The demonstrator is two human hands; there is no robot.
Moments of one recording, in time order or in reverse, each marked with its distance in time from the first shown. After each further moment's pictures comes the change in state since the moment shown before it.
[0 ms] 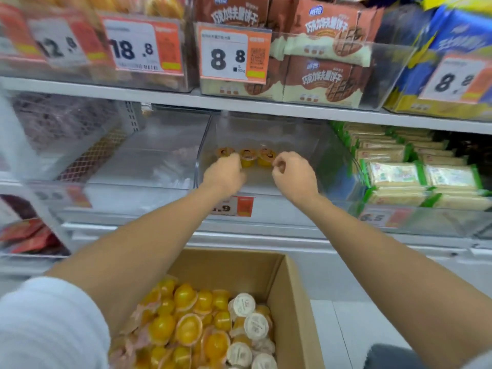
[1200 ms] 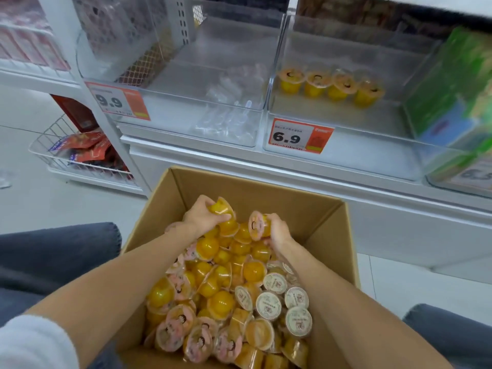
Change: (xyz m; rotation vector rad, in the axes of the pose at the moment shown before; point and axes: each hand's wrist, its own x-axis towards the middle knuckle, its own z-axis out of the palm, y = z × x) left_hand -0.185 -0.218 0.122 -0.545 -0.194 -0.689; right_hand -0.208 -0.019 0.207 0.818 -0.644 1.012
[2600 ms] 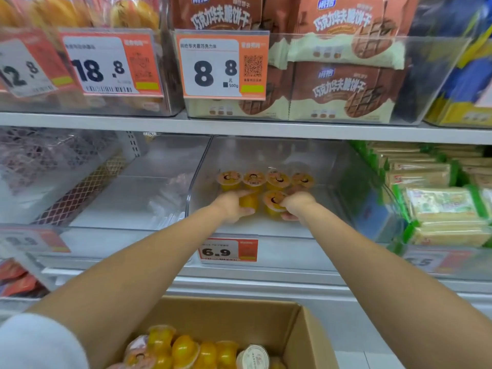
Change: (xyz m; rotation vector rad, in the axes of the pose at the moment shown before) left_hand 0.062 0.316 0.033 0.515 -0.108 0.657; right_hand 0.031 -0.281 -0.153 -0.312 0.280 -0.325
